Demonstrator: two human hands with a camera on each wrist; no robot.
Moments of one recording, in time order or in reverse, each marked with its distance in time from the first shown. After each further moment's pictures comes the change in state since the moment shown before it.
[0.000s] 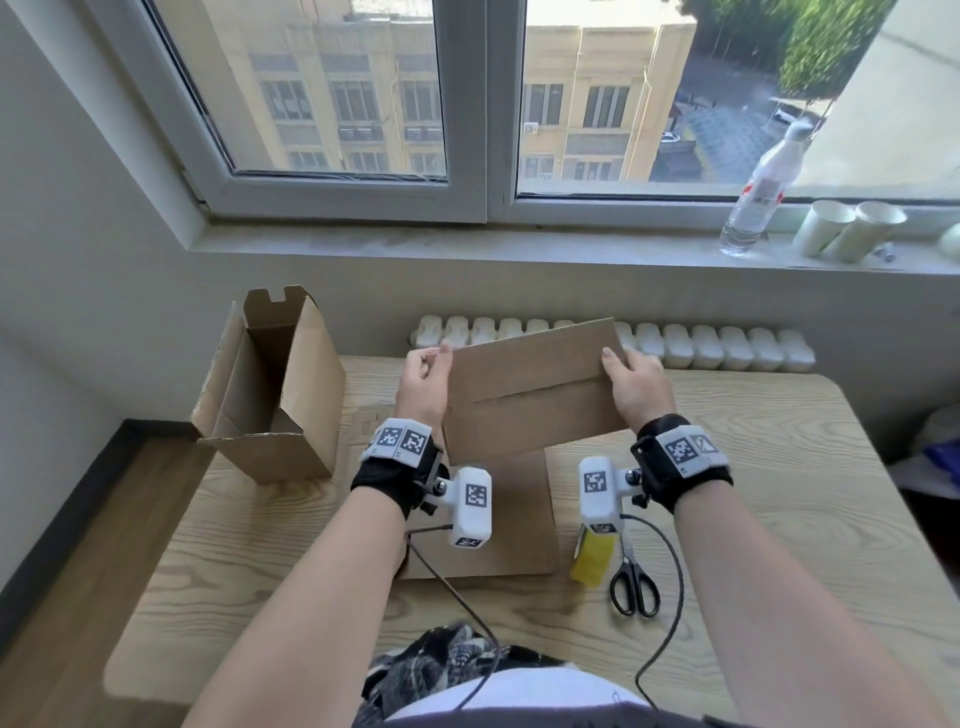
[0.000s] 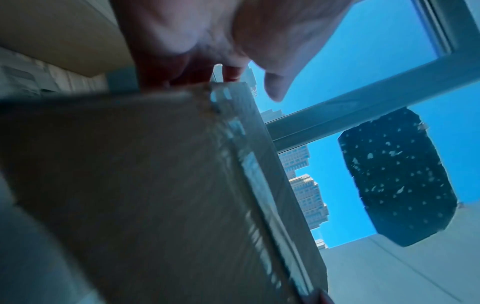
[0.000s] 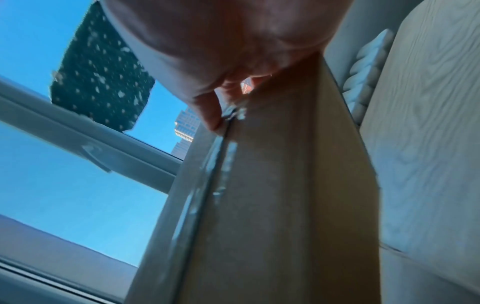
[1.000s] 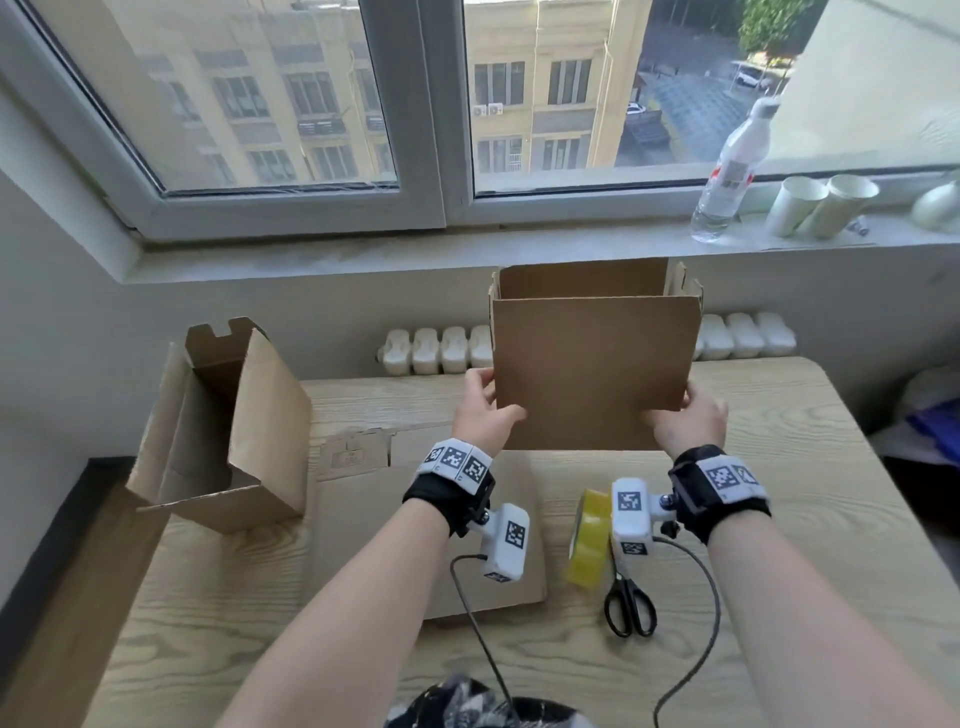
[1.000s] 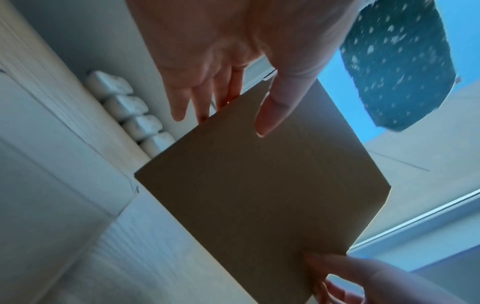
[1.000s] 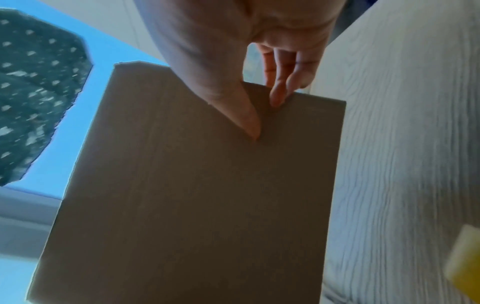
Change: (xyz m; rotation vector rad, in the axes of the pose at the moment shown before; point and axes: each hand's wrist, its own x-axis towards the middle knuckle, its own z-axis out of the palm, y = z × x) left_hand 0.012 -0.007 0.097 0.048 -0.366 -0.017; right_hand 0.027 0.080 -0.036 0.028 0.258 0.351
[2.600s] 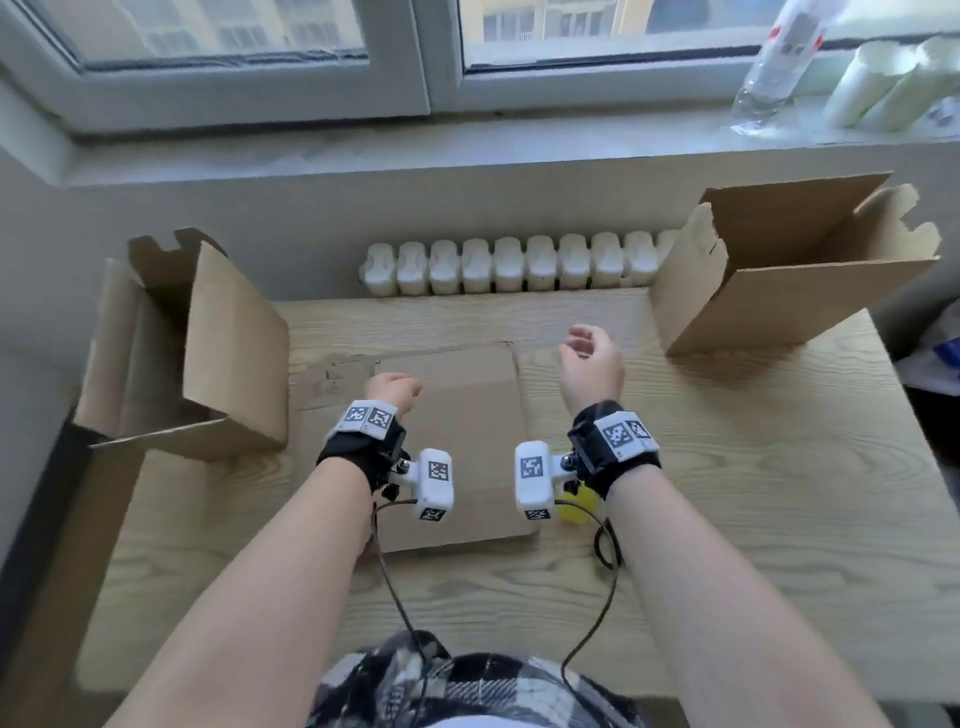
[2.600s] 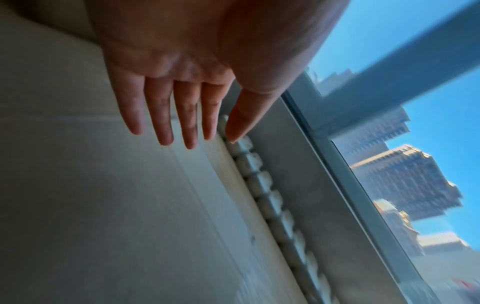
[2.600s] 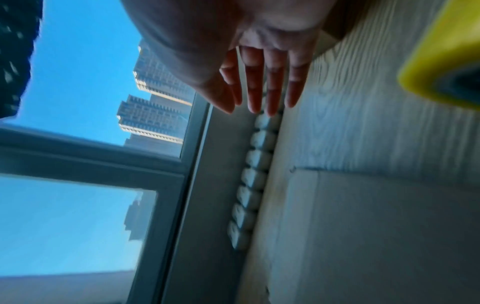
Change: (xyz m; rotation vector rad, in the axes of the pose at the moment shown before) left_hand 0.030 -0.085 -0.069 0.205 0.196 -0.556; right_hand -0.042 -0.016 0.095 0.277 -0.148 -0.041
